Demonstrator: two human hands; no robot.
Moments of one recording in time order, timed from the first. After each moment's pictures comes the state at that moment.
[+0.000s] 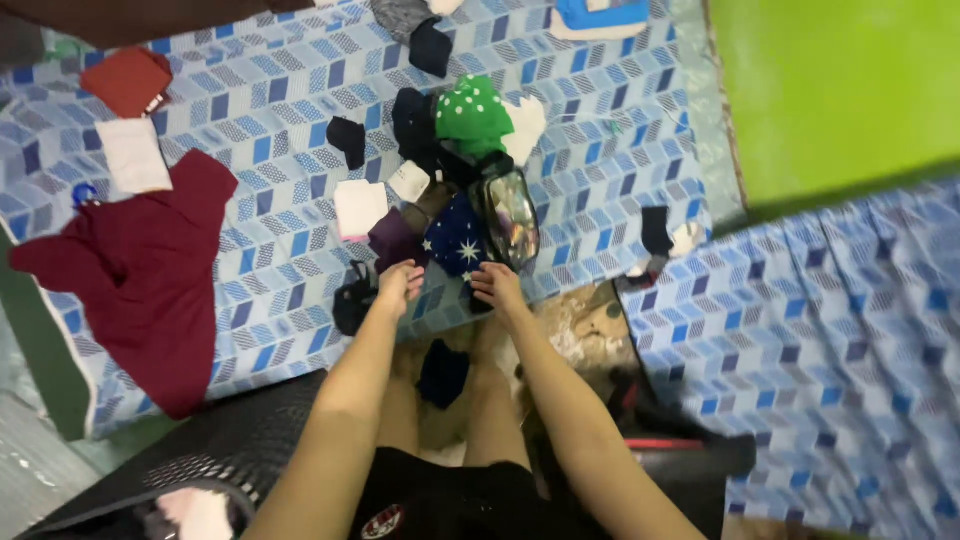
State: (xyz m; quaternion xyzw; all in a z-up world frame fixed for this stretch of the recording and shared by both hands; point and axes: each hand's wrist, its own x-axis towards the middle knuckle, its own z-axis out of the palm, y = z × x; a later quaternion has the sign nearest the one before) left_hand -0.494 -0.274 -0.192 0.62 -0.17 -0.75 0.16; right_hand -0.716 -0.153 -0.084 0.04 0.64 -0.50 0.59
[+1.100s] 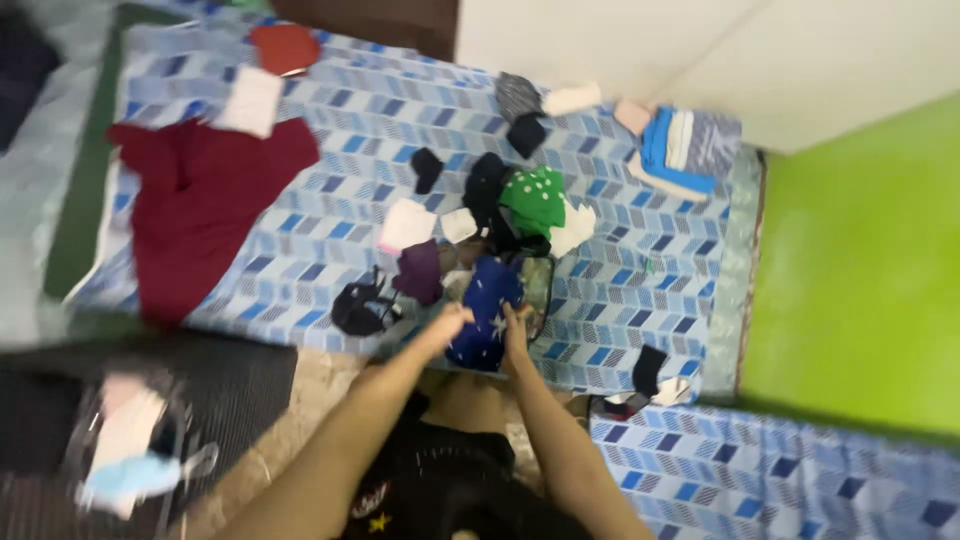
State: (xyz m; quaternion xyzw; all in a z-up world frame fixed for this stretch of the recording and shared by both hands) left_hand -0.591 -0.219 -0.102 0.54 -0.32 -0.74 0.23; right_hand -0.763 -0.184 -0.090 -0.06 0.58 -0.50 0.64
